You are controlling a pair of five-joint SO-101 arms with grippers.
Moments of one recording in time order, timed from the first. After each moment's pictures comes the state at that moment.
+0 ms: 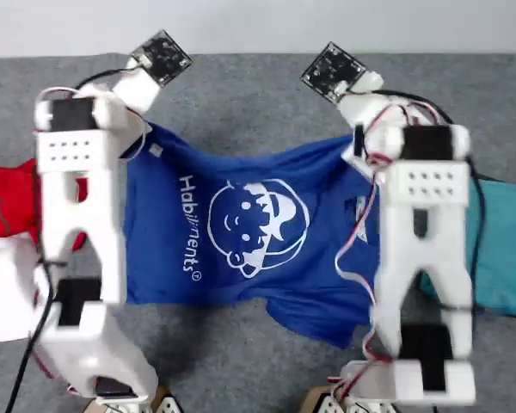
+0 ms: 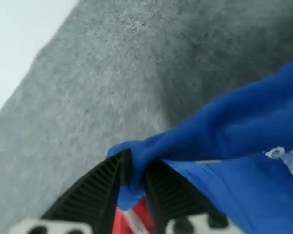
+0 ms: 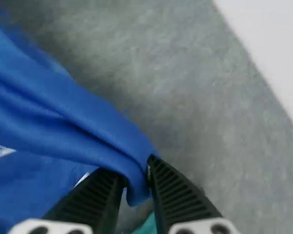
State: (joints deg) left arm -6.7 19.8 -24.7 77.1 -39.9; right arm -2.7 -0.9 -9.8 69.4 48.4
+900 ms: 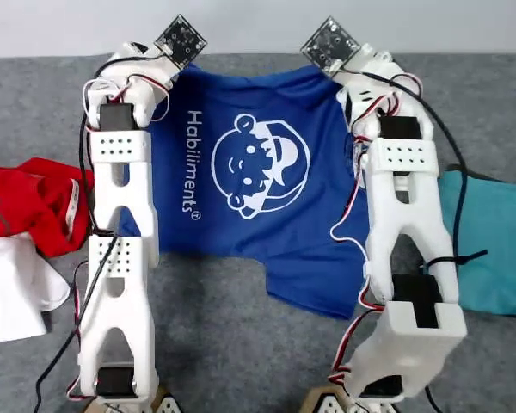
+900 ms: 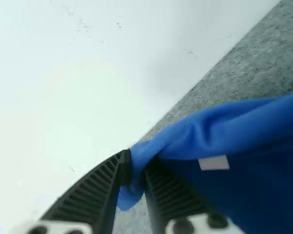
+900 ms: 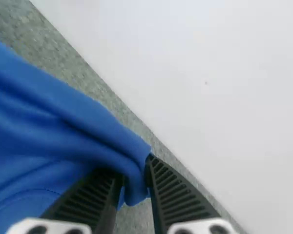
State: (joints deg) left arm -5.1 71.3 -92.2 62.0 -39.9; right arm -1.6 13.1 -9.7 29.1 48.7
